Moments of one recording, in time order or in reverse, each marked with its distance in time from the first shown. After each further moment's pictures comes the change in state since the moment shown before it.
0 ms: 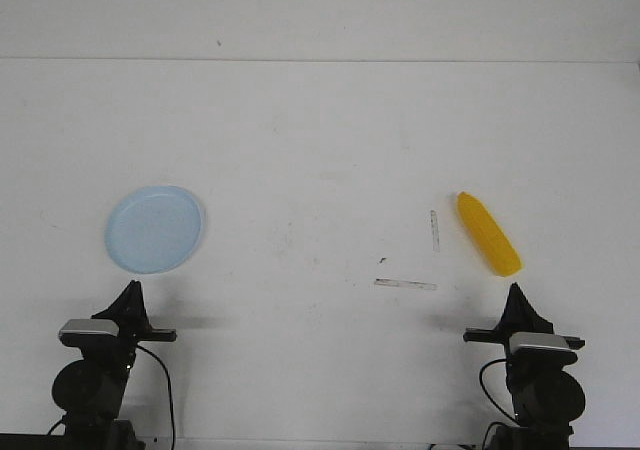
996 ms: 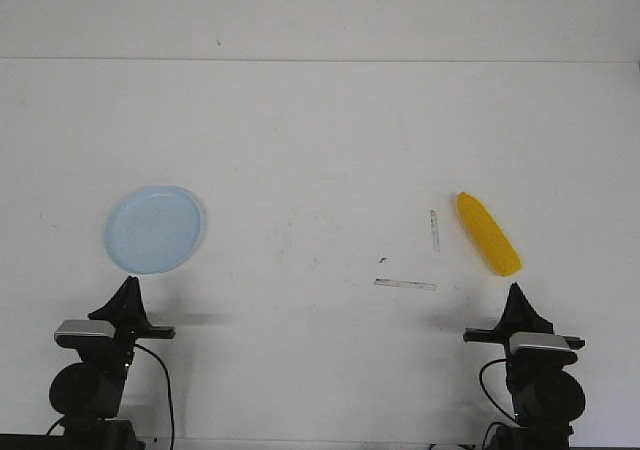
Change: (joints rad) left arm 0.000 0.000 0.000 0.074 0.000 -0.018; right arm 0.000 0.000 0.000 0.000 0.000 0.000
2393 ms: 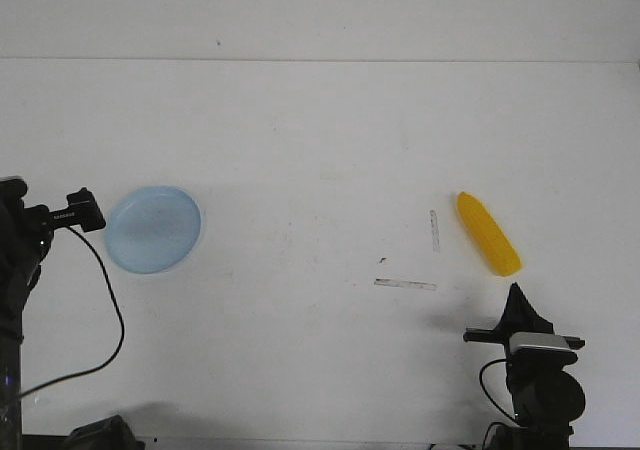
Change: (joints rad) left arm 0.314 1.061 1.096 -0.562 0.069 0.044; right arm 0.000 0.000 0.000 0.000 0.000 0.000
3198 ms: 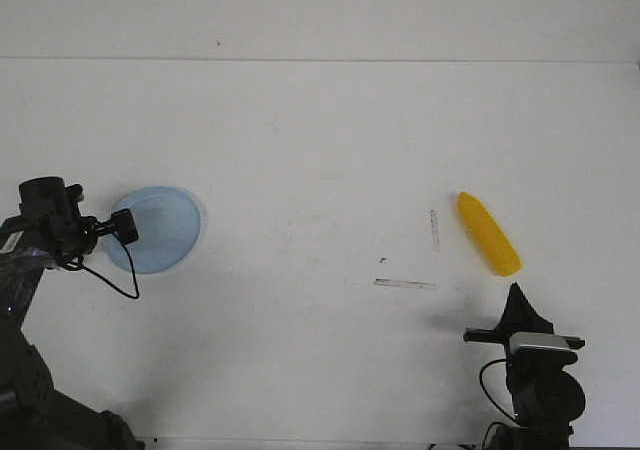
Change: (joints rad) left arm 0.016 0.572 0.000 -0.020 0.036 -0.024; right arm 0.000 0.000 0.000 0.000 0.000 0.000
